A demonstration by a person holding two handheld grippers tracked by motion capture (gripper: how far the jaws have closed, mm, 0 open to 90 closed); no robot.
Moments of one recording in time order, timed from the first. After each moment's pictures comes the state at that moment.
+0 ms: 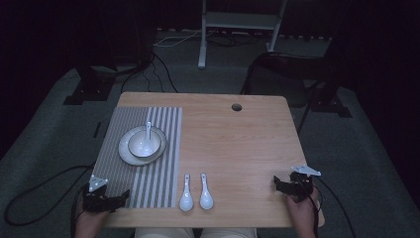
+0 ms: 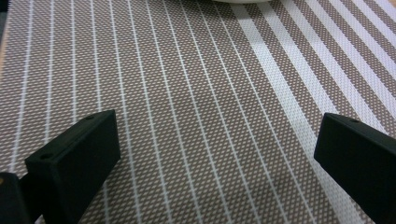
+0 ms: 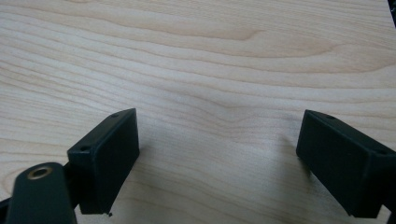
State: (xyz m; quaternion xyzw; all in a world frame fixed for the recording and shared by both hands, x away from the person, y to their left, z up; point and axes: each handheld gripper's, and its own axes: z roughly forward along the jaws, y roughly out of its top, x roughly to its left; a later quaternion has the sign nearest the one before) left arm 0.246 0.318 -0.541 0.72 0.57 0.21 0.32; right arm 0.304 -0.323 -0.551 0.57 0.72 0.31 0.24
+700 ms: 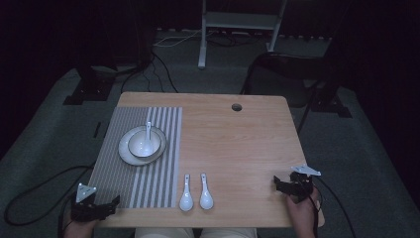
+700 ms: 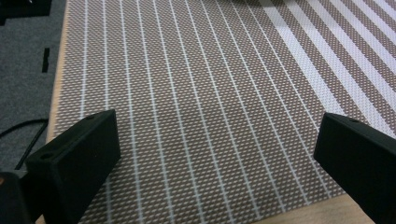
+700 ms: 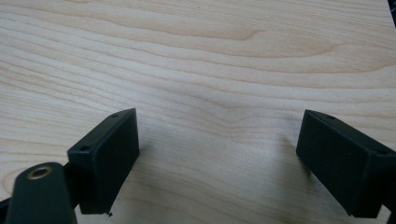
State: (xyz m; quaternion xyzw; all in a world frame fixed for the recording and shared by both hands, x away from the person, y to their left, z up) left arm 0.220 0.342 -0.543 0.71 0.57 0.23 0.33; right arm 0.304 -0.323 -0.551 0.57 0.72 0.31 0.24
